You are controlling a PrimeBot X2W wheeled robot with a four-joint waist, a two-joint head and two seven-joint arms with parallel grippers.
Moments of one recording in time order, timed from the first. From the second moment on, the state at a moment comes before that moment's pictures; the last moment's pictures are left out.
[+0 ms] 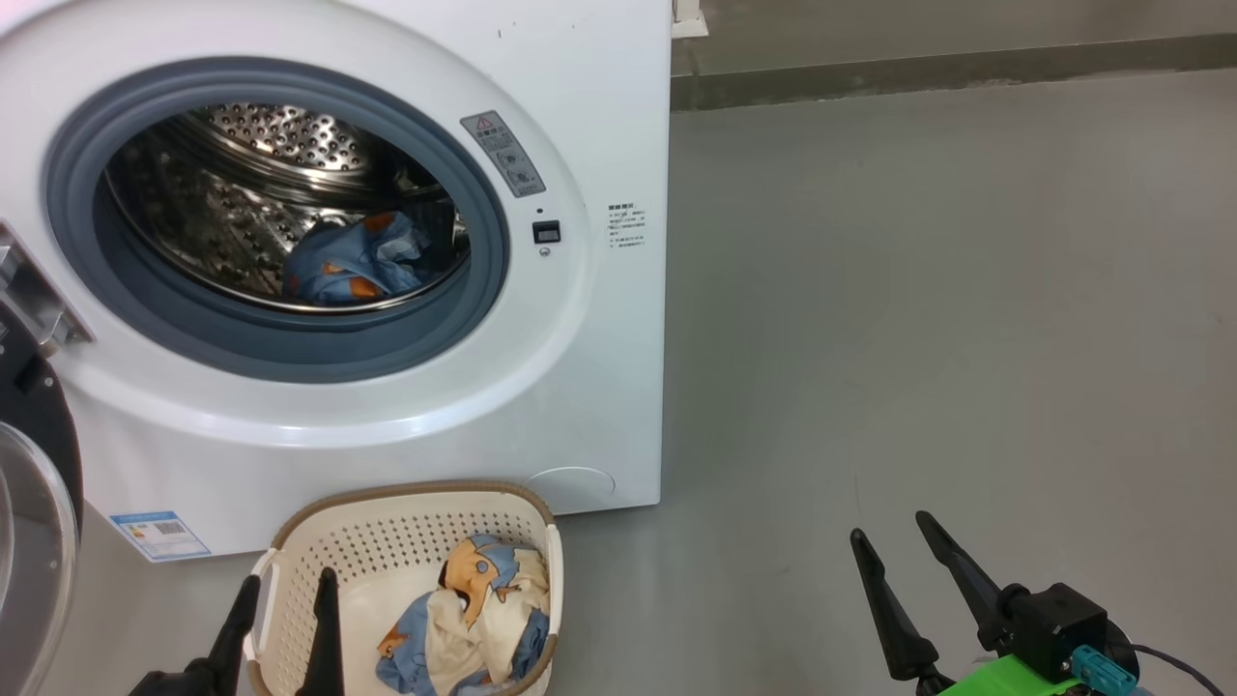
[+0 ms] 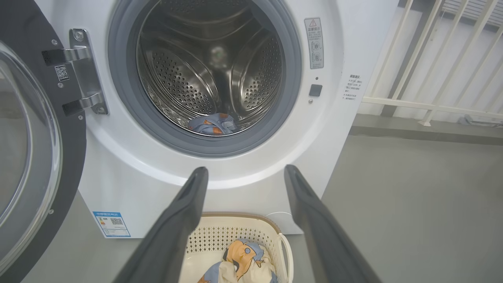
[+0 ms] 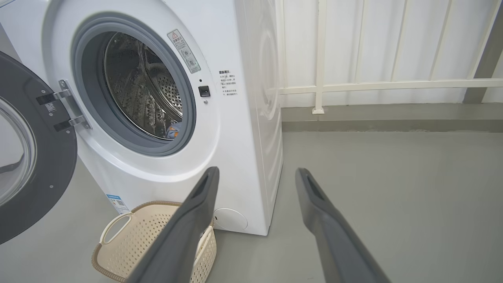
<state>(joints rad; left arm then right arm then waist) 0.08 0.07 -0.03 0.14 -0.27 -0.12 -0.26 0.01 -0.10 0.13 0.17 0.22 0.13 -0.26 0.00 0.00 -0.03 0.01</state>
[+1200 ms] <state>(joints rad) -0.01 0.07 -0.06 0.27 -0.24 -0.13 -0.26 0.00 -0.10 0.09 0.17 0.18 0.13 -0.26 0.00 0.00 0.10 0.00</state>
